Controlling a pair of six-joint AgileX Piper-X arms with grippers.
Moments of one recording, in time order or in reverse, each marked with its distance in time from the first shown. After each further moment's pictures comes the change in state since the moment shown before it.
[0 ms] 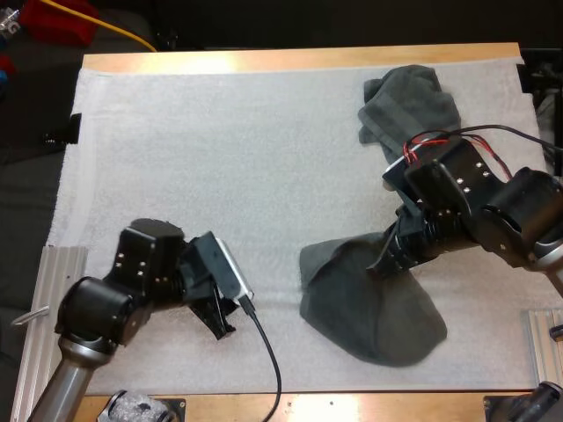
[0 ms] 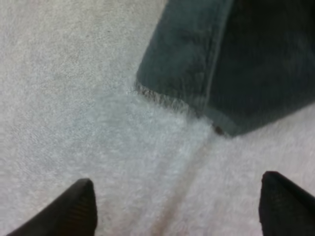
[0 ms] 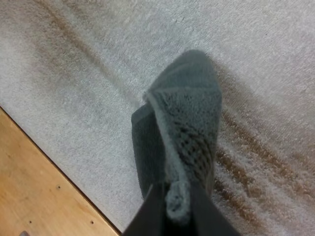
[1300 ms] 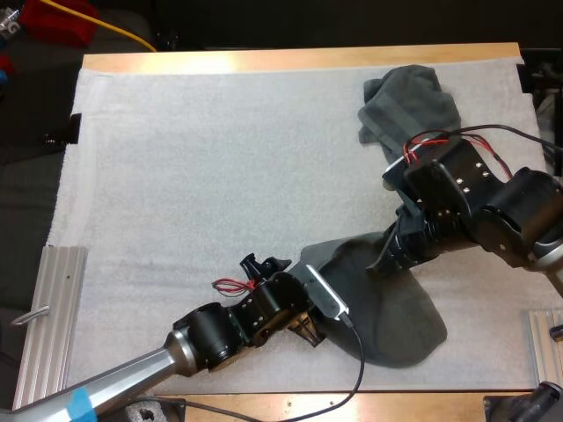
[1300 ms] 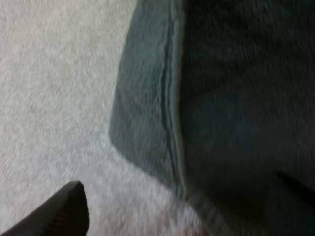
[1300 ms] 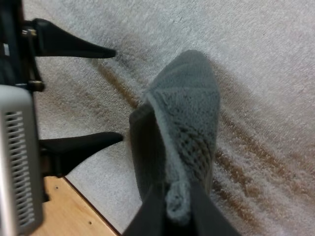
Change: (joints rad) left arm -0.584 0.270 0.224 -0.595 -0.587 -0.581; right arm 0.000 0.000 0.000 0.000 0.007 0.004
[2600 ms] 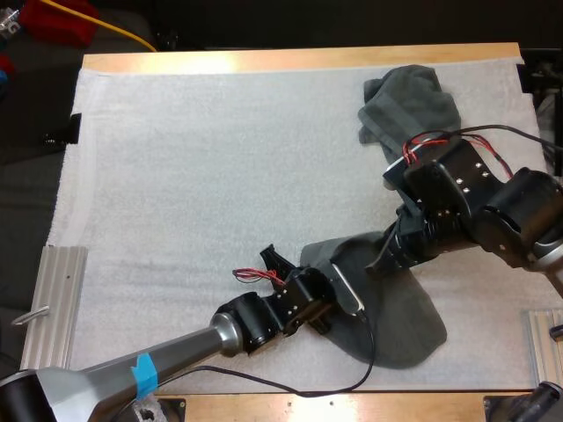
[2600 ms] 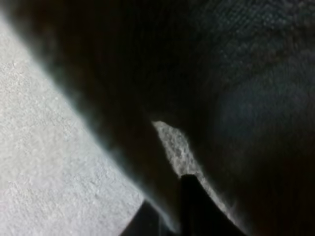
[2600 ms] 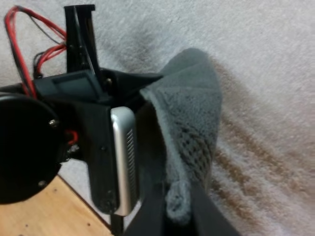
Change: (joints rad) left arm 0.002 0.242 -0.025 -0.117 -0.163 0.168; right arm 0.000 0.000 0.000 0.000 0.039 0.010
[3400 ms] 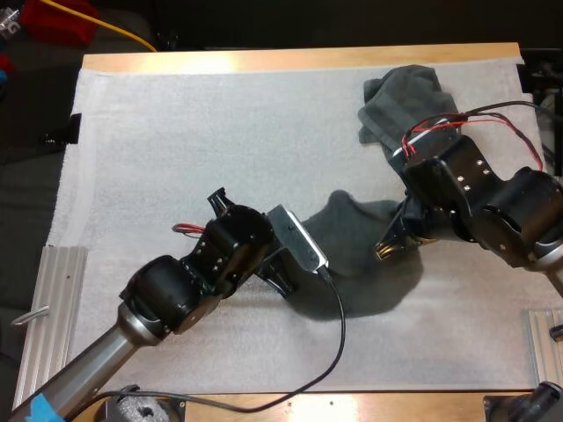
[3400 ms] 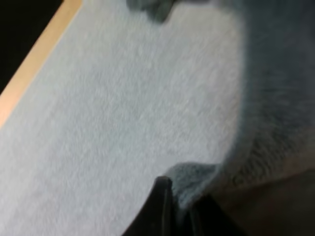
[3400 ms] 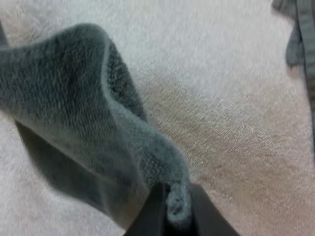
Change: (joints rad) left arm 0.222 -0.305 -0.382 0.480 0.228 0.183; right arm 0.000 0.000 0.000 -0.067 0.225 0.000
